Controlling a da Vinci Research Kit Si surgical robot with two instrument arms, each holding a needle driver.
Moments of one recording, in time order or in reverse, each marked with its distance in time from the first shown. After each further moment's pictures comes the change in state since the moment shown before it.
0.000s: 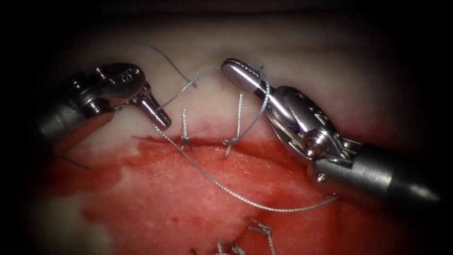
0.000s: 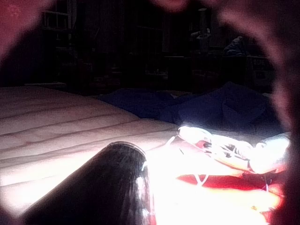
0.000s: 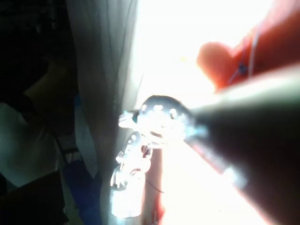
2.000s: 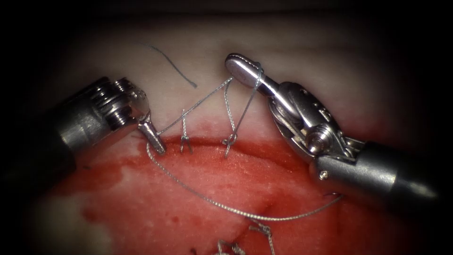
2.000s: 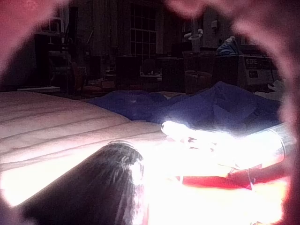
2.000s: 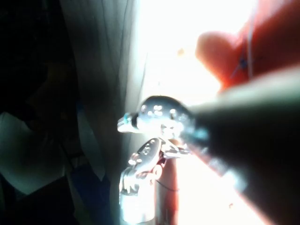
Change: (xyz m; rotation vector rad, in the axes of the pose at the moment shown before) right arm -0.001 0.000 0.000 -0.110 -0.001 0.111; left arm -0.002 0.001 0.002 0.116 -0.253 -0.425
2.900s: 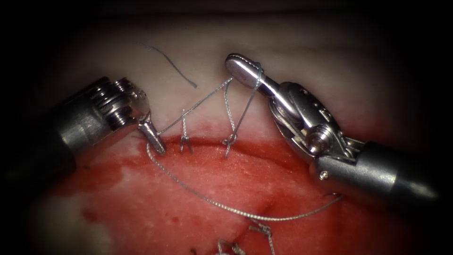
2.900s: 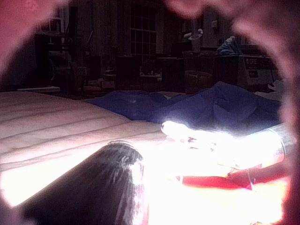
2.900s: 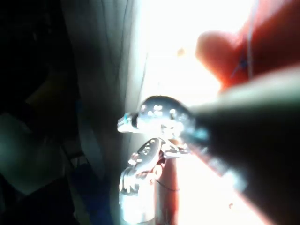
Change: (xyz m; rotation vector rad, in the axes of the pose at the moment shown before) right arm 0.000 0.000 0.000 0.000 0.000 0.000; left arm 0.000 0.000 0.000 0.000 0.000 0.000
